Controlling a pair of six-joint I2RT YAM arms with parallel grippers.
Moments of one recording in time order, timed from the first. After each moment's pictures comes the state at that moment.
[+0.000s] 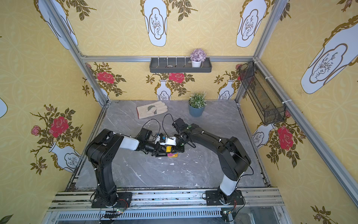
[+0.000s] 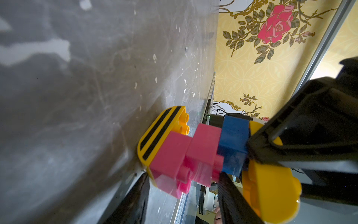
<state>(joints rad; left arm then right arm) -0.46 1.97 0.81 0.10 1.20 -0.52 0.78 1.73 1.19 -0.71 -0.43 -0.82</state>
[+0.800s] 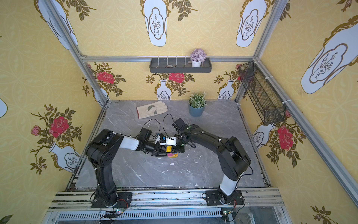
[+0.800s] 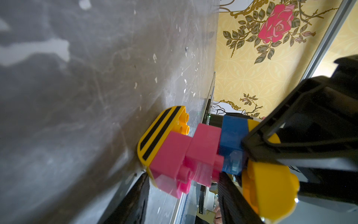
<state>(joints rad) -0.46 1.97 0.82 0.09 1.20 -0.51 0.78 1.74 1.18 -0.70 -0.43 -0.82</state>
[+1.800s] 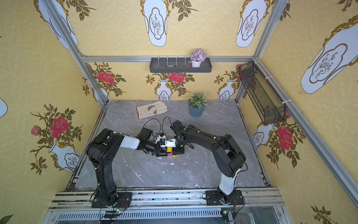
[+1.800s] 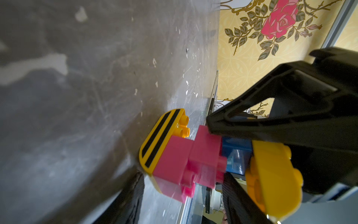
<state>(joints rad) -0.45 1.98 0.85 0.04 1.19 -0.44 0.79 1.78 1.21 -0.72 -0.33 -0.82</state>
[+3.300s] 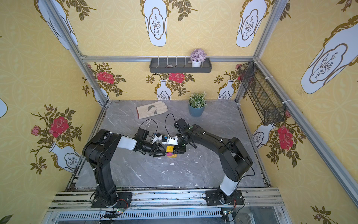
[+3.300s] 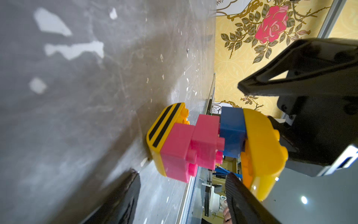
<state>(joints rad) -0.39 1.95 0.78 0.05 1.22 -0.41 0.76 1.68 1.16 -0.68 -0.37 -0.80</state>
